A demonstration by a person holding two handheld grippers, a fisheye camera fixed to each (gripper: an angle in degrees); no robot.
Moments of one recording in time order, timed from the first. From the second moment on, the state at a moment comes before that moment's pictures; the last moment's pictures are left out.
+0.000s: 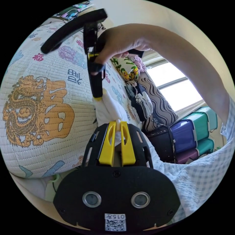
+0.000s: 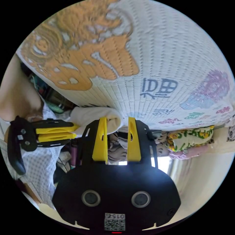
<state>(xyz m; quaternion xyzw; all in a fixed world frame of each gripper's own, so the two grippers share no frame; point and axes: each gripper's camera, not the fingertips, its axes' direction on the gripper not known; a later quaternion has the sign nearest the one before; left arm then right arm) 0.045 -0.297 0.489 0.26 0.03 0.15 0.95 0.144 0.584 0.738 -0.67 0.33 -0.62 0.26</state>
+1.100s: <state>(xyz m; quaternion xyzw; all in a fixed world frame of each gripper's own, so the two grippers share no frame) 0.055 -0.356 0.474 0.18 -0.08 0.19 0.96 0.412 0.249 0.439 -0.50 -0.06 -0.39 0.77</state>
